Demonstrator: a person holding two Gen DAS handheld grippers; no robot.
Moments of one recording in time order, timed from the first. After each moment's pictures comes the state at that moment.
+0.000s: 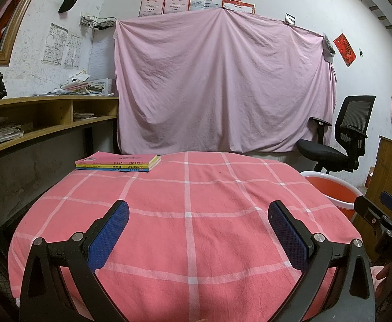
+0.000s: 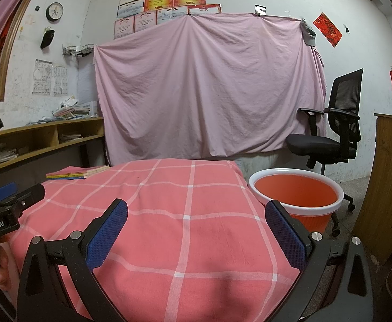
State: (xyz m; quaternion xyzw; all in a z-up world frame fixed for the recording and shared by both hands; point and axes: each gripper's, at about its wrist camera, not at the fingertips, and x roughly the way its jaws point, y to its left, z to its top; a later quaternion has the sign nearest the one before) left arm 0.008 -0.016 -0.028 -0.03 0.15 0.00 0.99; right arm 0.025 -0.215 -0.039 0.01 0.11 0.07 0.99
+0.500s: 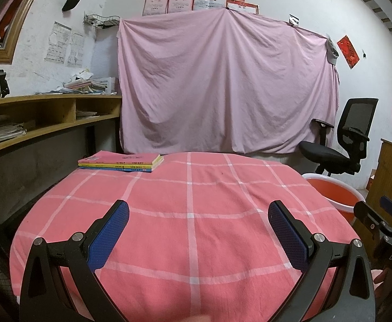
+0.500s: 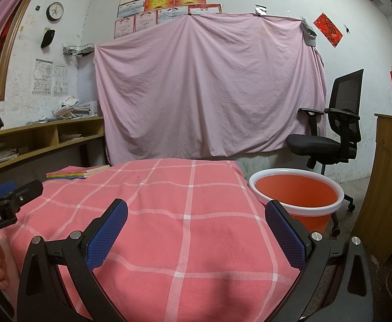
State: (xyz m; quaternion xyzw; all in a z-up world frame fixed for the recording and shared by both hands) left arm 0.008 -0.015 -0.025 -0.04 0.15 0.01 0.99; right arm 0.025 -0.215 -0.038 0.01 0.11 0.07 0.99
